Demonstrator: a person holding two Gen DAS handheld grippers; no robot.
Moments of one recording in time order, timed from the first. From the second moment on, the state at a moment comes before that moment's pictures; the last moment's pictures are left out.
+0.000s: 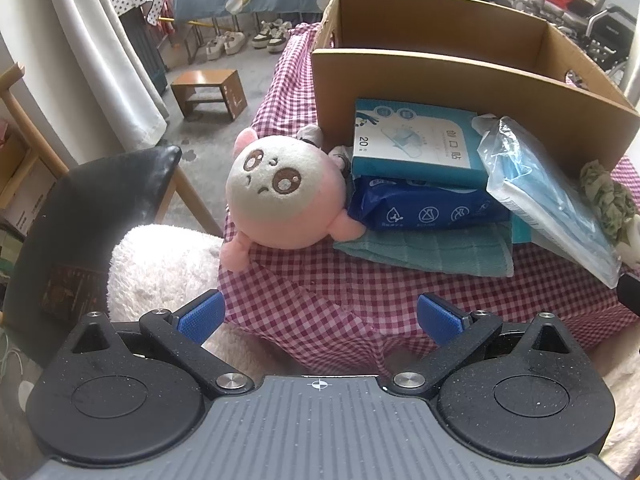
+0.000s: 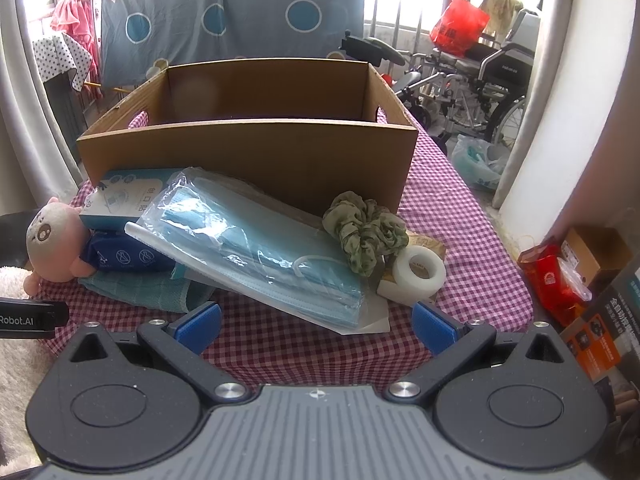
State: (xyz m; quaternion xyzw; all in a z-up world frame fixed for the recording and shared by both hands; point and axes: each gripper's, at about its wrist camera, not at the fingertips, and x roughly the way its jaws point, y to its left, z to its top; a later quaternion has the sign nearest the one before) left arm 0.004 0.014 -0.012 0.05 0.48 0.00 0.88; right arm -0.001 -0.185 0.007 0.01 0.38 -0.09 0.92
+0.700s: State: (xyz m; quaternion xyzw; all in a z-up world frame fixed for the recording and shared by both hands) left arm 0.008 0.014 0.002 -0.01 0.38 -0.20 0.90; right arm -0.014 -0.283 -0.012 0.35 0.30 0.04 0.89
